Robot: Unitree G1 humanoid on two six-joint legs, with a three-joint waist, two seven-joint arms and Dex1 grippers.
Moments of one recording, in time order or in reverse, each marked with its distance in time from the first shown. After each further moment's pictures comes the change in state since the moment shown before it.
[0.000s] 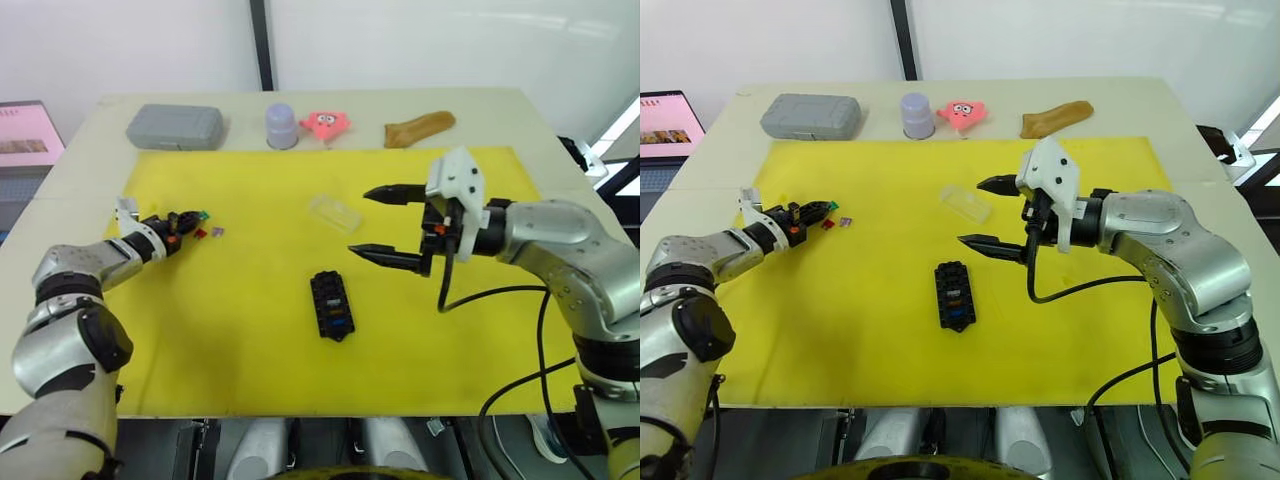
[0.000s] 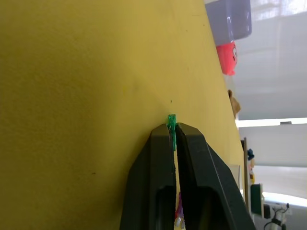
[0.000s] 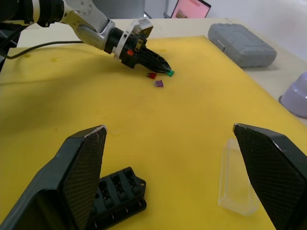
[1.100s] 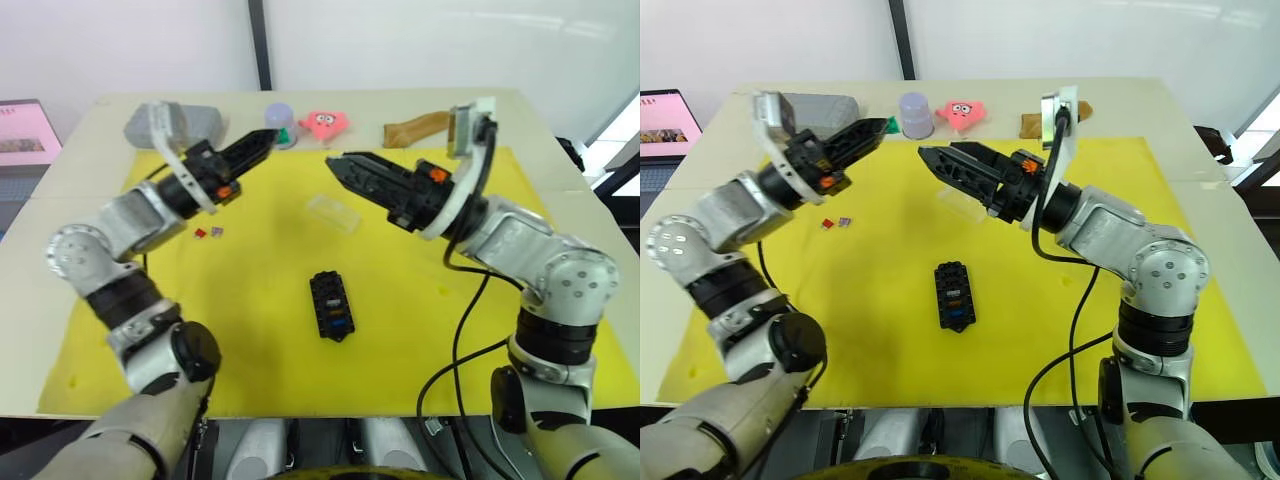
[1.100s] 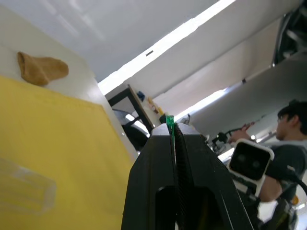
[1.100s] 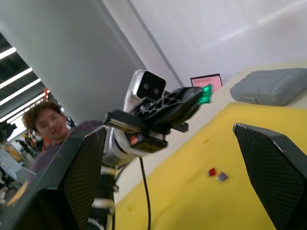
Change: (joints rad) left arm 0.066 -0.519 0.129 -1.146 -0.775 0.501 0.635; right arm -0.074 0.413 -0.217 0.123 0.829 0.262 -0.749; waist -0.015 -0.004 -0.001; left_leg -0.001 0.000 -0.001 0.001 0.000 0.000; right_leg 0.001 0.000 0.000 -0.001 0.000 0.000
